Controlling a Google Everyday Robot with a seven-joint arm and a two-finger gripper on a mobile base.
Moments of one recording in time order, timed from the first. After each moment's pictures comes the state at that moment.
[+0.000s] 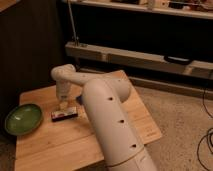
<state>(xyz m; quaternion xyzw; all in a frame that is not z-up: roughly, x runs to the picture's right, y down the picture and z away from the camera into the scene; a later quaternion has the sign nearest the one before) -0.275 0.117 0.902 -0.42 -0.17 -0.10 0.88</state>
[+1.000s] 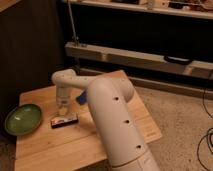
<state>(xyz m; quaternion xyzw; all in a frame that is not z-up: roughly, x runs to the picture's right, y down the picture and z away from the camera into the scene) -0.273 0.149 0.891 -0.46 -0.18 -0.09 0.87</state>
